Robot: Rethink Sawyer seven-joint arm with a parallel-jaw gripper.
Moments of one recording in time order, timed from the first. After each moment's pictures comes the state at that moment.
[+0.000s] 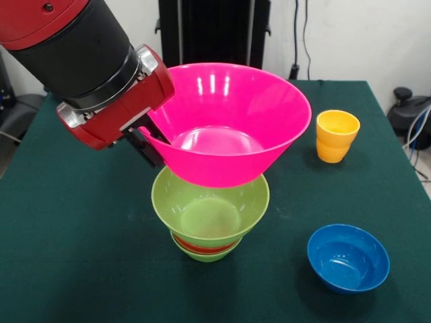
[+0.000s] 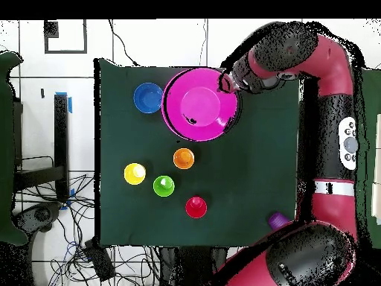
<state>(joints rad) -0.76 -0.28 0.98 0.81 -0.53 1.59 1.13</state>
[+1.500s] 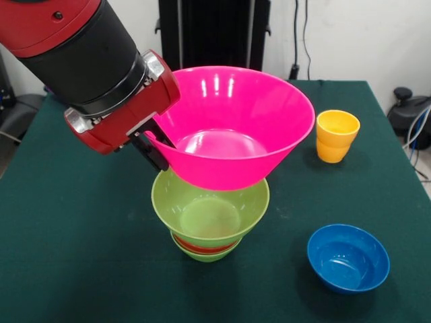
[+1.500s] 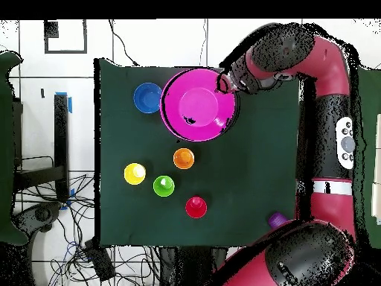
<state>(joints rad) -0.75 -0.28 0.98 0.82 -0.53 1.57 1.13</state>
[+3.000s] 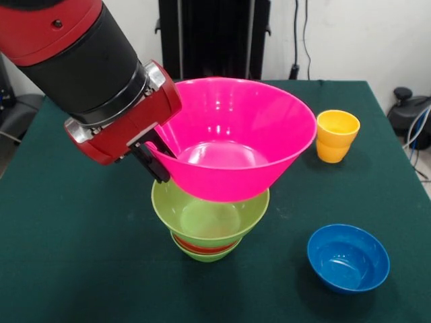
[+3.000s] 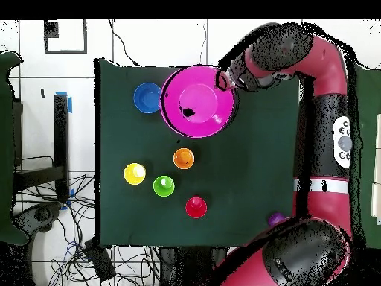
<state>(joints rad) -0.74 -0.26 0.98 0.79 -0.53 1.55 1.13</state>
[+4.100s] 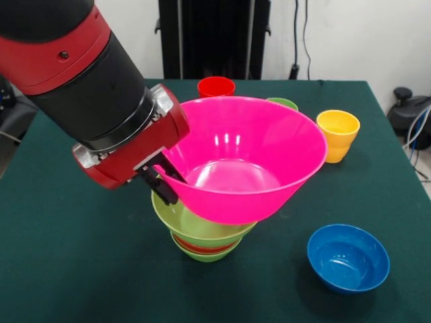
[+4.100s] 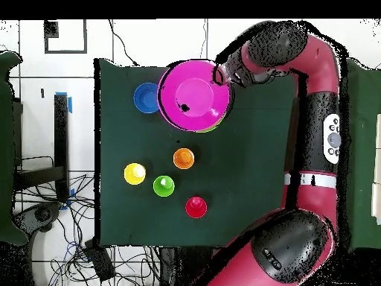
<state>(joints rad) -0.71 -0.20 0.98 0.70 -0.53 1.55 1.13</state>
